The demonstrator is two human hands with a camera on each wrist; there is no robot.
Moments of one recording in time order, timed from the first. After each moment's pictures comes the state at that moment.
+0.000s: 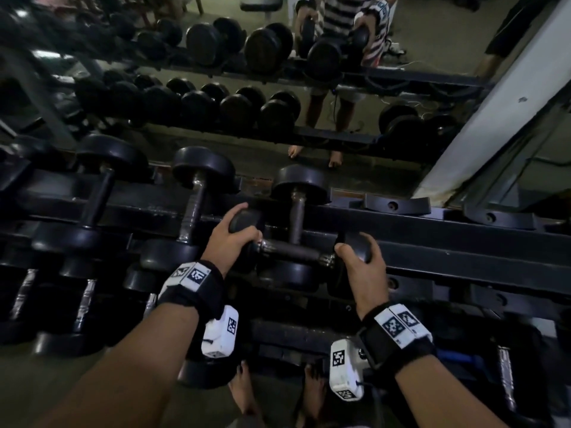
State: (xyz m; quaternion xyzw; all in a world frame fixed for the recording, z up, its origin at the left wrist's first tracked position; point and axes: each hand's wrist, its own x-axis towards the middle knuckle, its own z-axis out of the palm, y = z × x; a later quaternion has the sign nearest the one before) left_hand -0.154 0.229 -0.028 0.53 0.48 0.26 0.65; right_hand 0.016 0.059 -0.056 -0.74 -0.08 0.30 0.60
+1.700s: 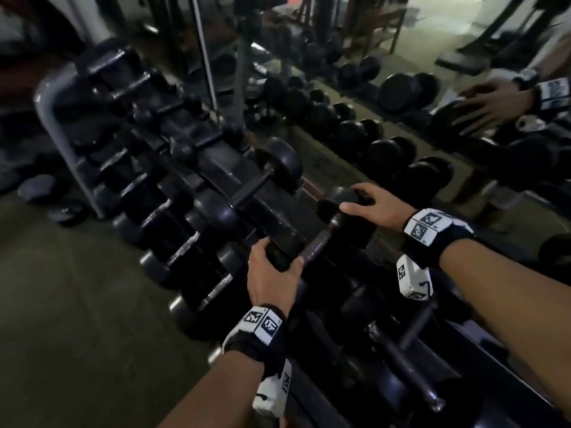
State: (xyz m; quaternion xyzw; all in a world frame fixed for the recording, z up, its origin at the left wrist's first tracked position) left_hand -0.227 0.250 -0.027 0.38 0.75 0.41 0.36; right_hand -0.018 0.390 0.032 -0.64 -0.66 0.37 0.13
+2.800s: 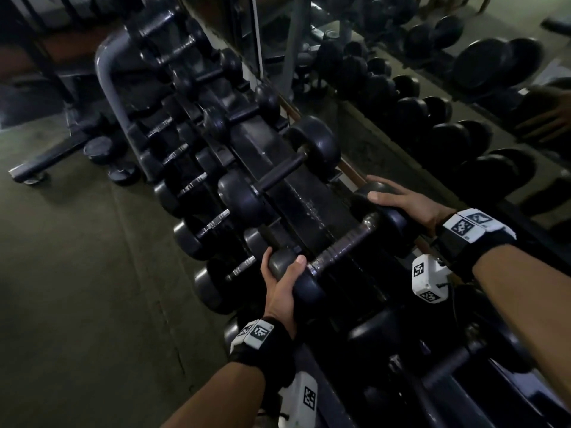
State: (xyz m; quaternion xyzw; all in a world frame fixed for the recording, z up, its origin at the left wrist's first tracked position) left_hand -0.218 0.248 -0.059 0.02 0.55 0.58 0.60; right_hand -0.022 0.437 0.002 -0.53 -0.57 0.62 0.16
